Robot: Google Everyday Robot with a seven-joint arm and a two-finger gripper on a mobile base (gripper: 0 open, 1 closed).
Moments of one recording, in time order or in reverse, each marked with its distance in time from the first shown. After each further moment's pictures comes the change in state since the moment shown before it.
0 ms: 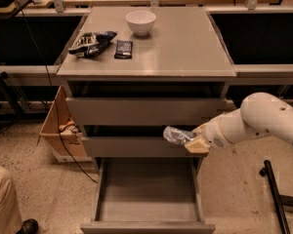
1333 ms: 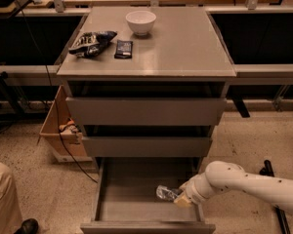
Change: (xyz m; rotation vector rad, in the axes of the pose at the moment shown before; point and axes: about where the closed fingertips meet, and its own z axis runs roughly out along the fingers) arm 0.187 0.056 0.223 -0.155 0.171 0.043
